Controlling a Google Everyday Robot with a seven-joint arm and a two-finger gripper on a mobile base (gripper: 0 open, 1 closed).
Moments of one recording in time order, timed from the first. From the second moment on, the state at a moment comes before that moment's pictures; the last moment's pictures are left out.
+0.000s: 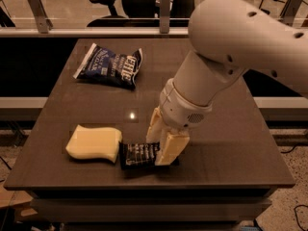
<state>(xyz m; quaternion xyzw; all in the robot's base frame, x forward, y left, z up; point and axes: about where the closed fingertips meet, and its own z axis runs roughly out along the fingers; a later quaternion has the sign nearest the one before) 0.398 -0.013 0.842 -0.78 0.58 0.17 0.14</state>
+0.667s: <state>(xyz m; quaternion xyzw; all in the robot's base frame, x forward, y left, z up) 0.398 -0.012 0.840 -0.78 0.58 0.17 0.14</state>
